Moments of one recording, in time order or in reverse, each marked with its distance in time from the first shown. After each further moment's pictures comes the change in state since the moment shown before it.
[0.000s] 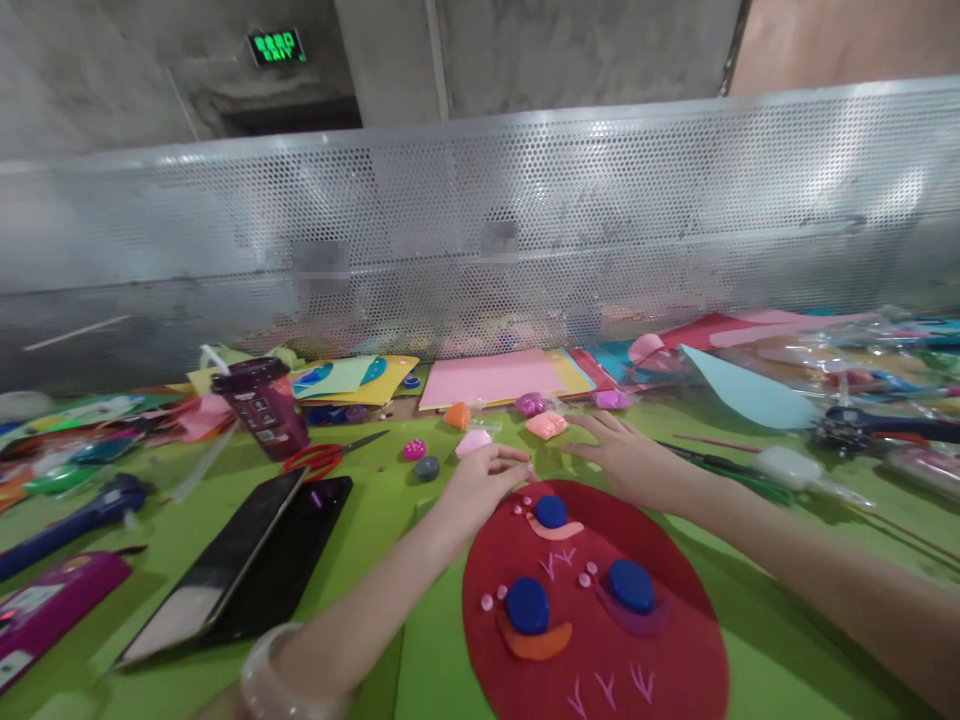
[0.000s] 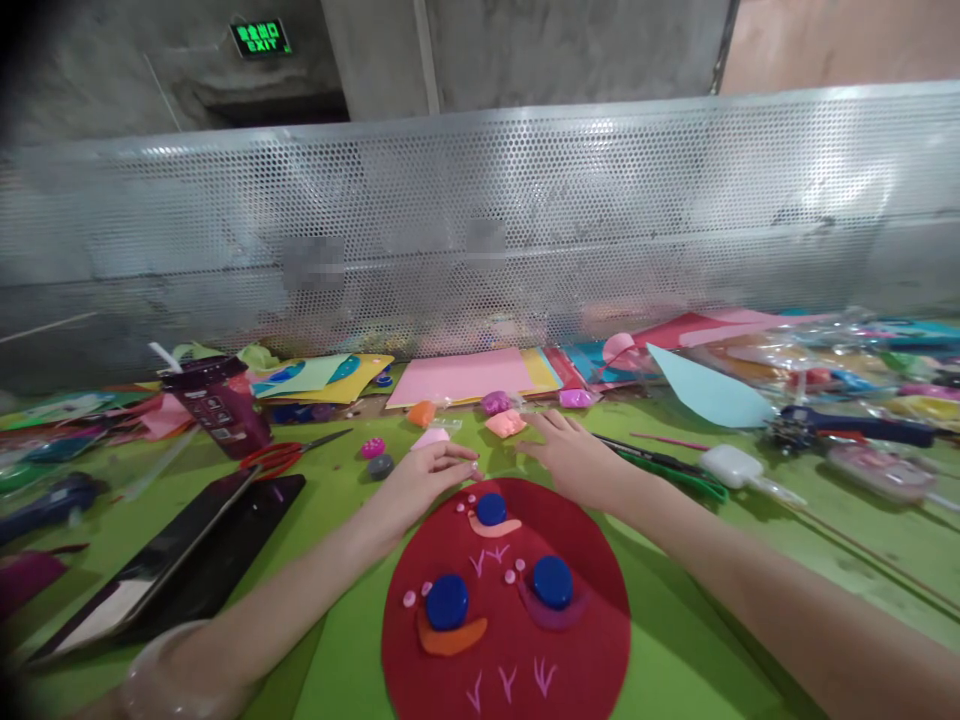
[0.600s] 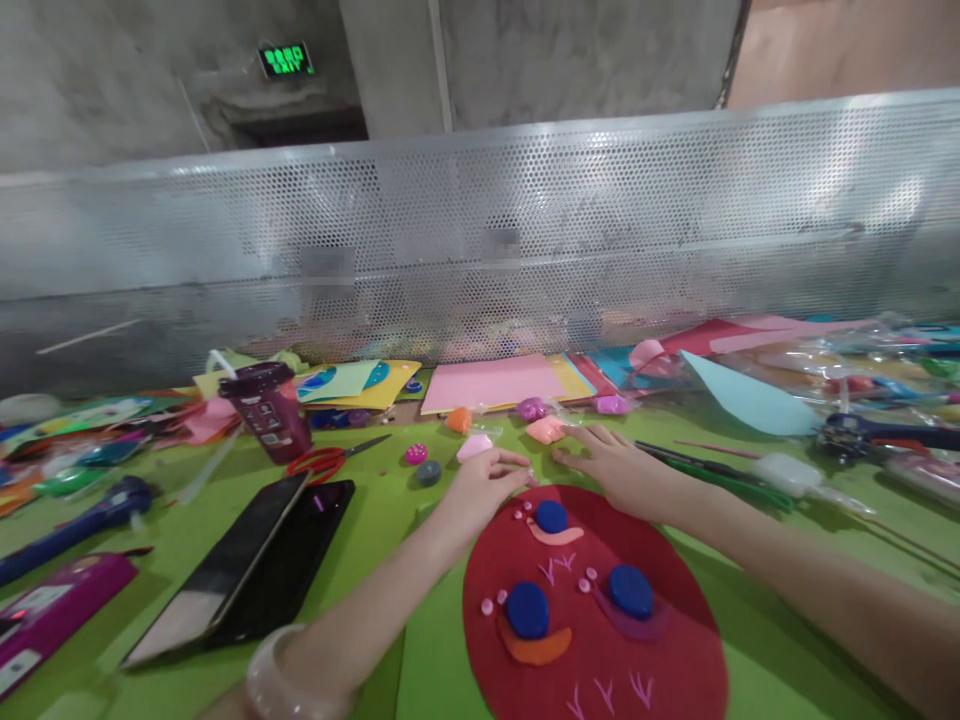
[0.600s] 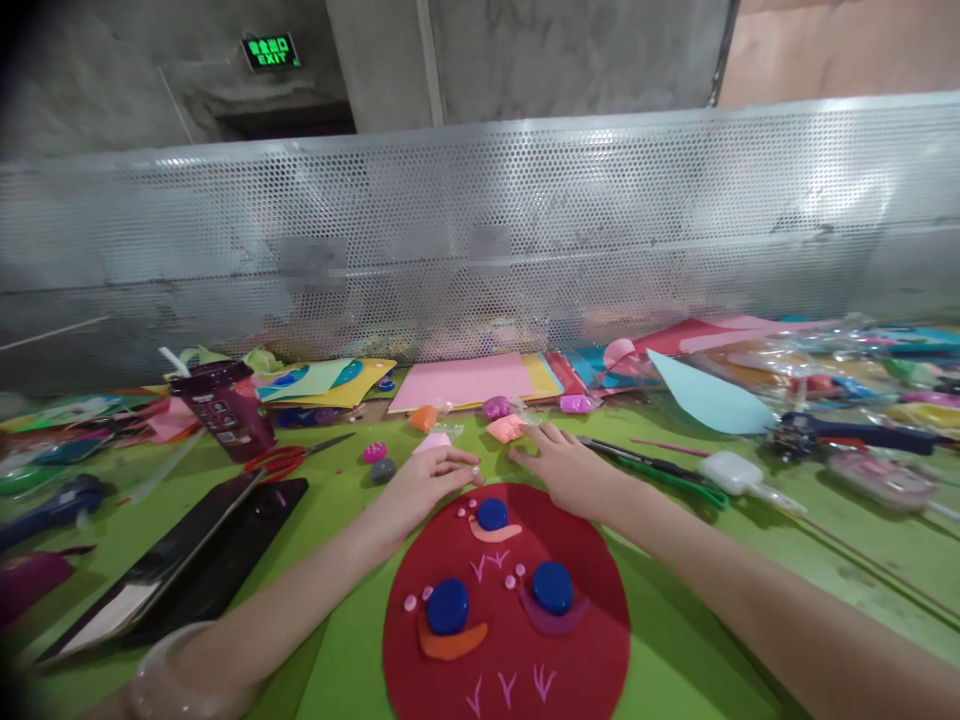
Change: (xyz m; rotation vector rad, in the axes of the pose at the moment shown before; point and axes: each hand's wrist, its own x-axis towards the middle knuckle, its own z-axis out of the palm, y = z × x) left_hand 0.001 -0.001 0.000 0.017 0.009 0.009; right_hand 0.000 -0.009 0.000 -0.011 -0.074 0.028
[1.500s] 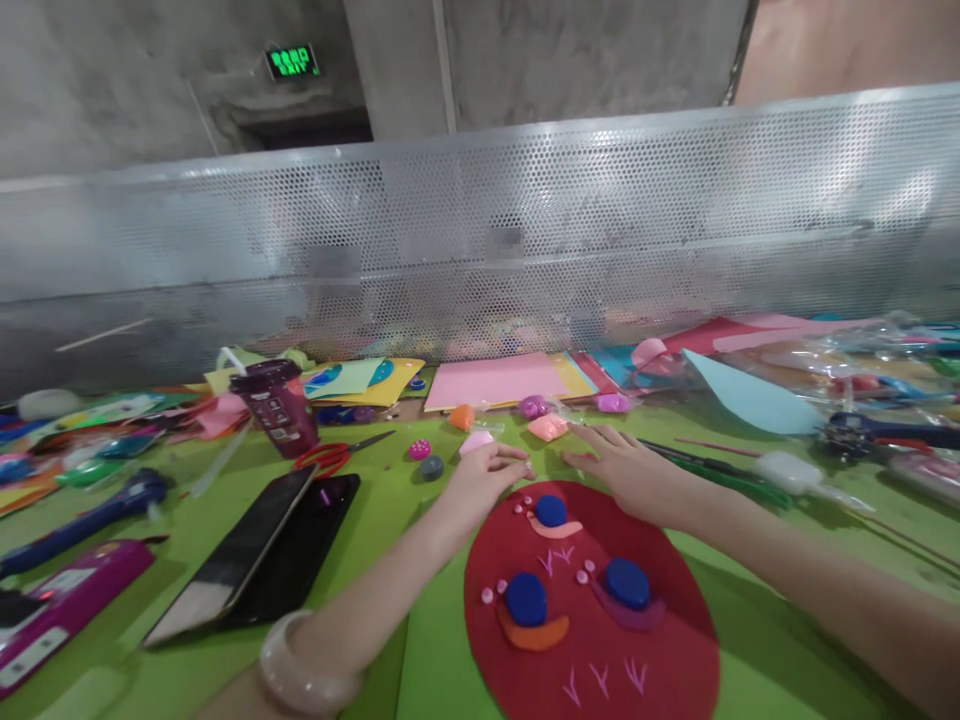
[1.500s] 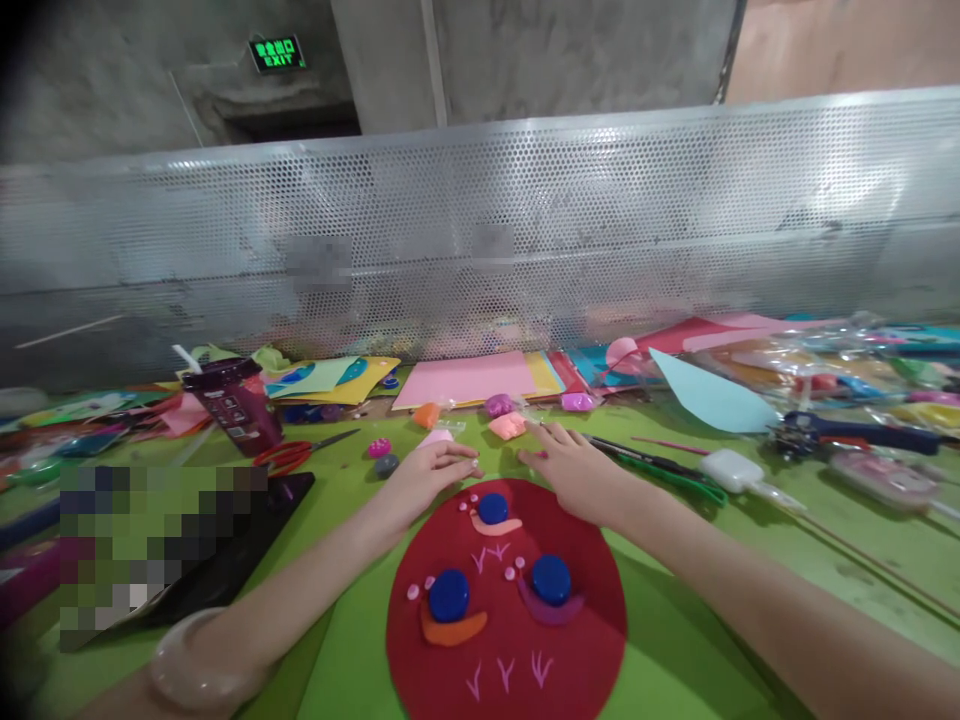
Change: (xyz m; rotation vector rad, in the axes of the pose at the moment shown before) left_hand 0.002 -0.005 -0.002 -0.047 -0.002 0.015; right_hand -0.010 -0.001 0.001 -0.019 0.011 0.012
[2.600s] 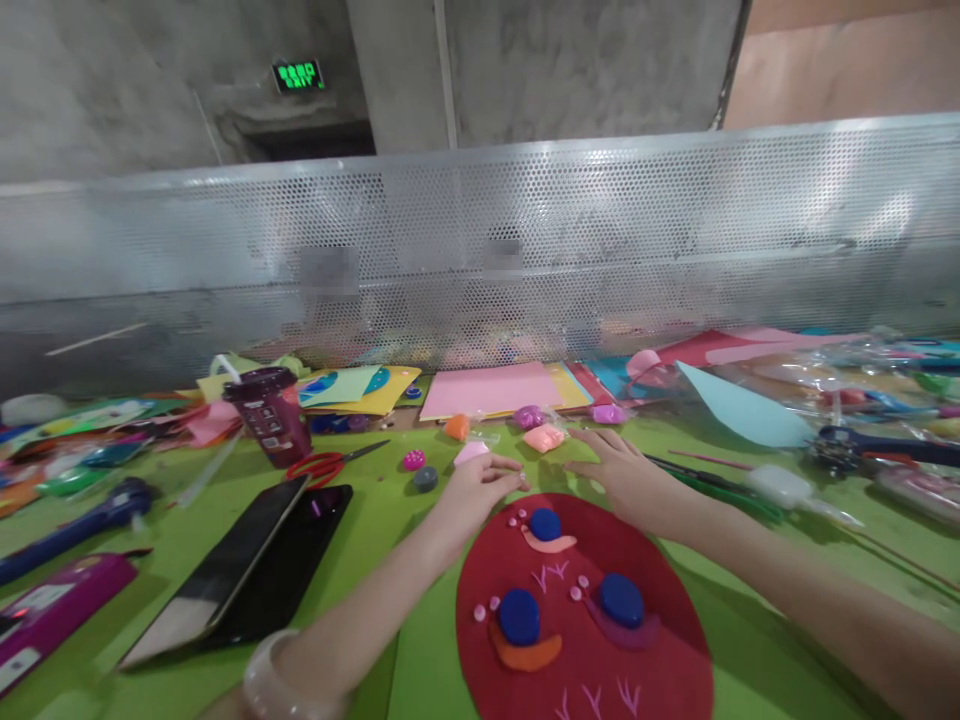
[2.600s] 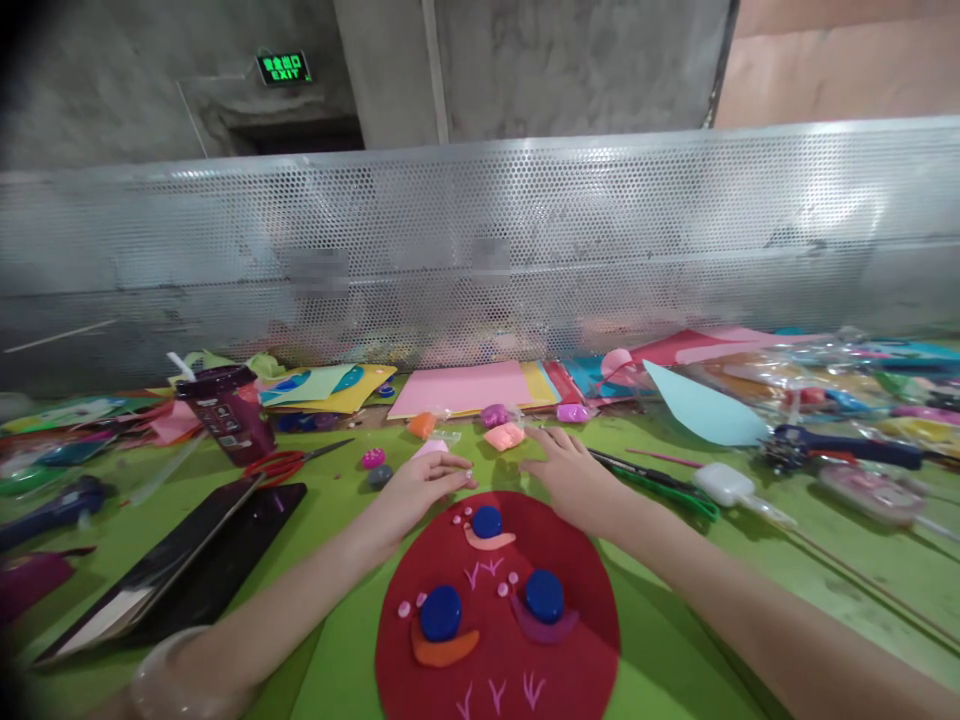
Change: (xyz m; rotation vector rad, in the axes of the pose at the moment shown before) left_hand 0.001 0.000 0.000 -0.002 0.022 0.014; right_hand 0.000 0.003 -0.006 0.064 0.037 0.067
